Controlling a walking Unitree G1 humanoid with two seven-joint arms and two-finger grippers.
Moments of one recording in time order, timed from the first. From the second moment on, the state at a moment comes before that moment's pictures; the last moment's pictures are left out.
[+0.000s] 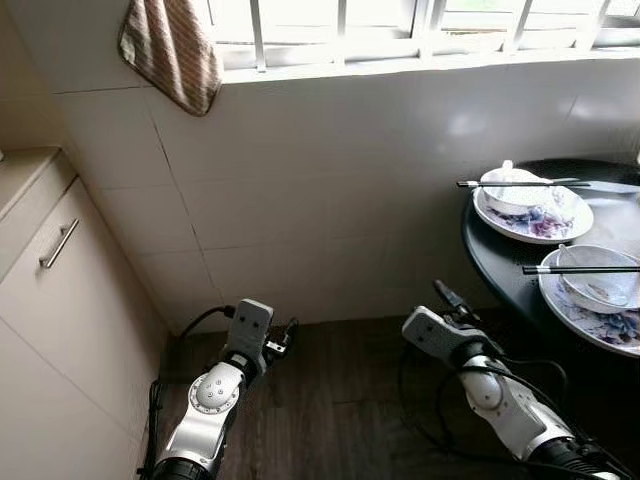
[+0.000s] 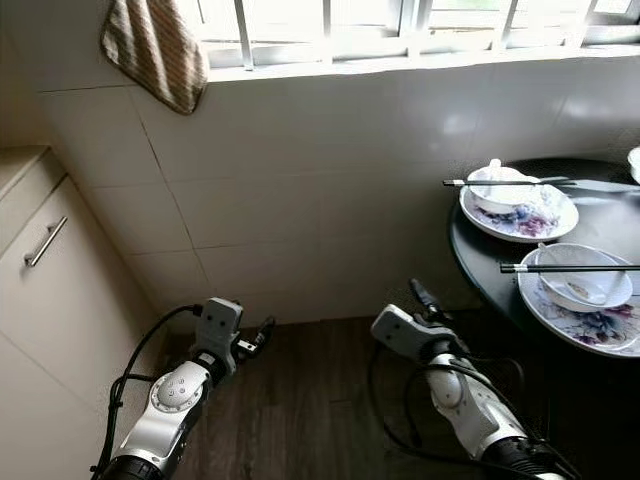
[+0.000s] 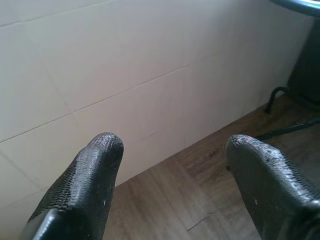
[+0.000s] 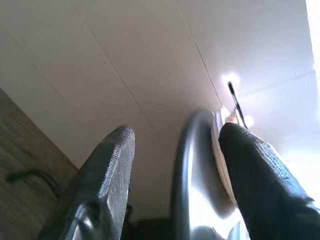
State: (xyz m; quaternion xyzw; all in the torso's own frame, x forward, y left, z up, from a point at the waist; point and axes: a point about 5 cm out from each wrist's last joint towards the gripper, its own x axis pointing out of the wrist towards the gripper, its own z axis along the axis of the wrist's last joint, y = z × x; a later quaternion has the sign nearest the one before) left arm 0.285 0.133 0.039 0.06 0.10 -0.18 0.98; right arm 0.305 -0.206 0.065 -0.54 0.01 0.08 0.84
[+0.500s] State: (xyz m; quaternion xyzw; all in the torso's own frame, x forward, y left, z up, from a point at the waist) left arm 0.287 0.130 0.040 0.06 0.09 -0.18 0.98; right arm 0.308 -0.177 0.066 -0.52 -0.02 0.14 0.84
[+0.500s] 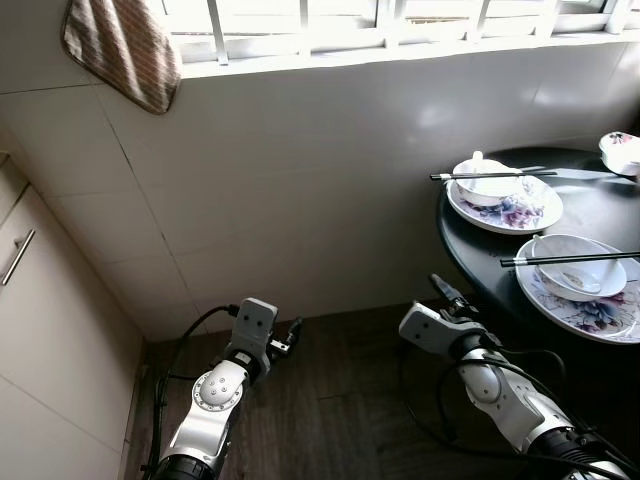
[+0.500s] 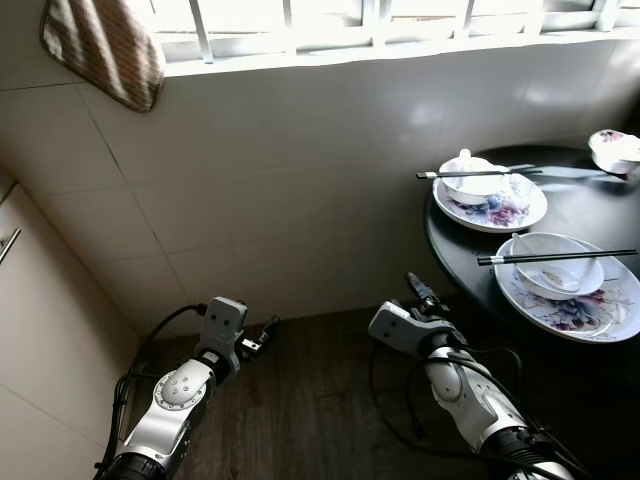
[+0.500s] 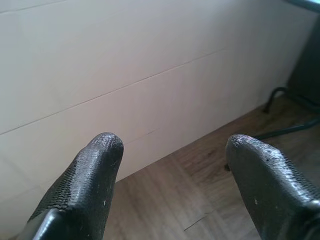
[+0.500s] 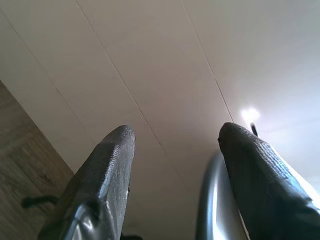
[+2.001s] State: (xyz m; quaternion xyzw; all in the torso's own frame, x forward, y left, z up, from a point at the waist) left arm 0.288 0.130 0.040 0.06 0.09 -0.17 0.98; right arm 0.289 -0.138 0.057 -0.41 -0.03 0.27 0.87
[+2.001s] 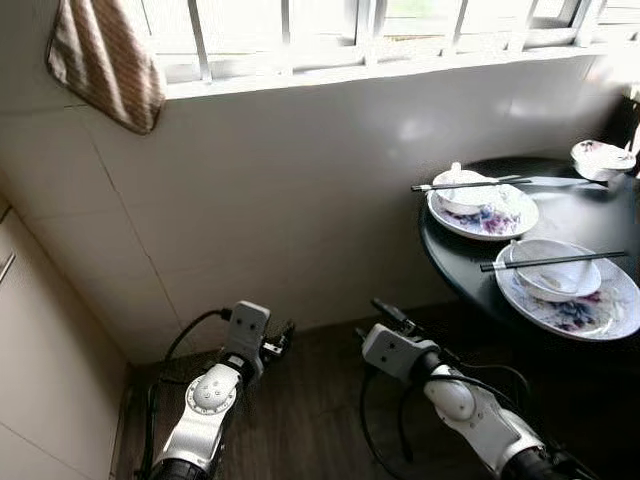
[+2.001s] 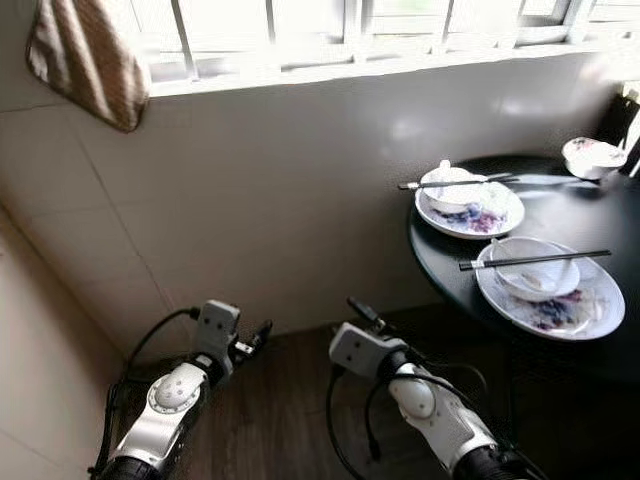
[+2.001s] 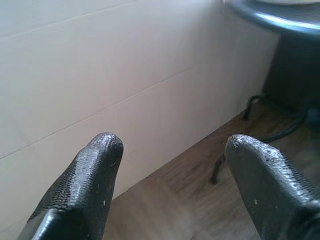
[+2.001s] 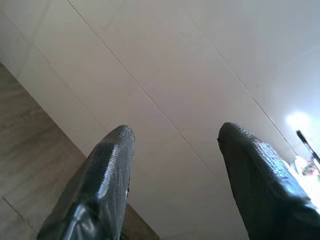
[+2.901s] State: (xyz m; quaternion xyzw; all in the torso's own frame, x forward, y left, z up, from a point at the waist) left arm 0.285 0.141 0.037 0.06 0.10 -0.16 0.98; right arm 0.286 -0.124 0.057 -0.39 -0.05 0.29 0.87
